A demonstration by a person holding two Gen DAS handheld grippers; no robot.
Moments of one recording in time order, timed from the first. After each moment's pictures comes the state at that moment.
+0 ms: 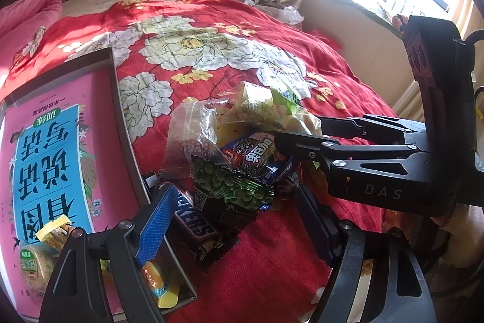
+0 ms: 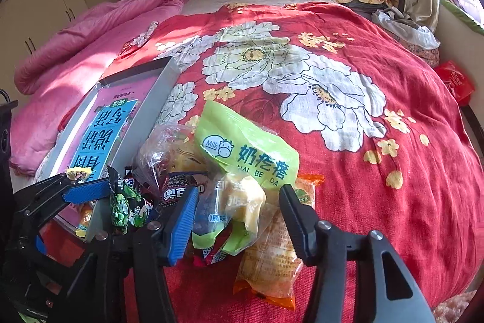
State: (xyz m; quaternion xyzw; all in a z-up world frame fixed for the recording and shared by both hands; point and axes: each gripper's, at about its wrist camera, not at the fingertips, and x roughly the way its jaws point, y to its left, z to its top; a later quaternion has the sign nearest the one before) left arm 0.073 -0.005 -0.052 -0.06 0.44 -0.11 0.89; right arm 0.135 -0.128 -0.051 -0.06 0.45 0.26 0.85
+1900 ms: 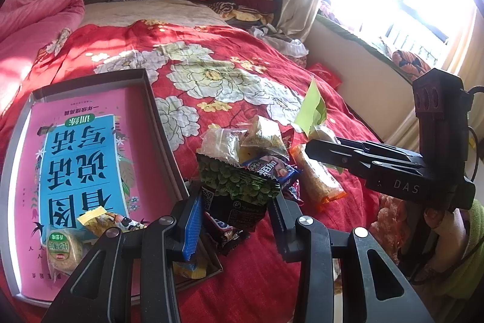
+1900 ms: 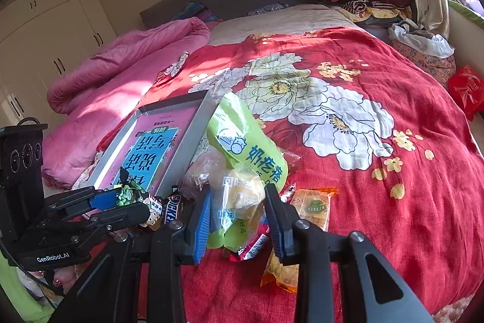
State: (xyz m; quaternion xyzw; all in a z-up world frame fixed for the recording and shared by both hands) left arm 0.038 0.029 -0.020 -0.11 0.38 -0.09 0.91; right arm 0.112 -0.144 -0.015 0.00 0.40 0.33 0.86
